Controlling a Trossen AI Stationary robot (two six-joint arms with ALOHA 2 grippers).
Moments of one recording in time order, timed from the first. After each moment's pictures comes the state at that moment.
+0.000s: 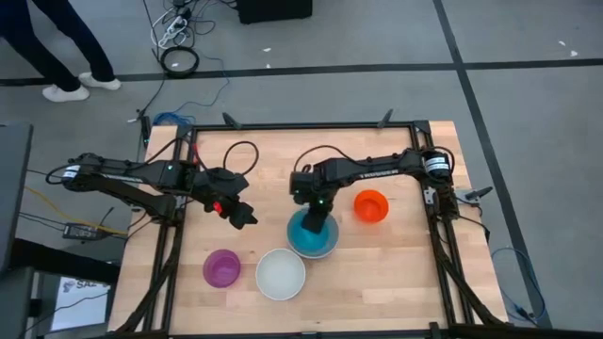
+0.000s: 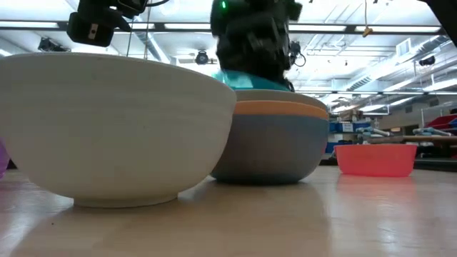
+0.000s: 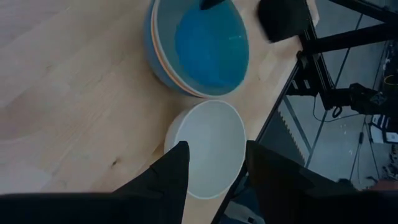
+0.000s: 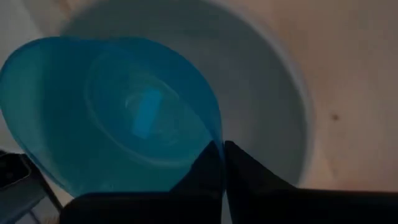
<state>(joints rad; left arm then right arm) -0.11 1.07 1.02 -0.72 0.14 -1.08 -0.02 2.01 1.70 -1.07 -0.26 0.42</state>
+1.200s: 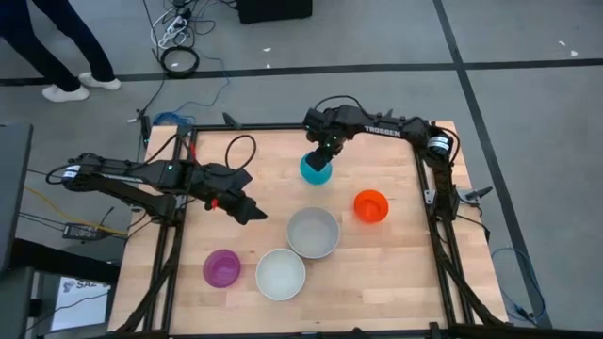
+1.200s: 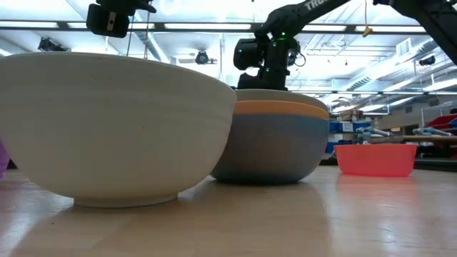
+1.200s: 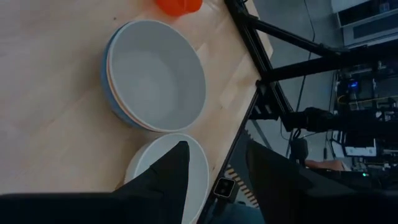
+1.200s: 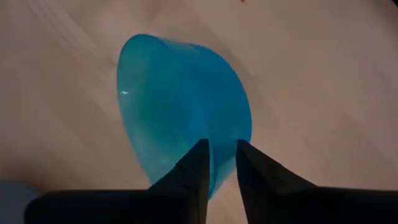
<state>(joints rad) -0.11 1.07 1.02 -0.54 0.10 -1.10 -0.43 2.01 1.73 -1.09 0.01 0.32</state>
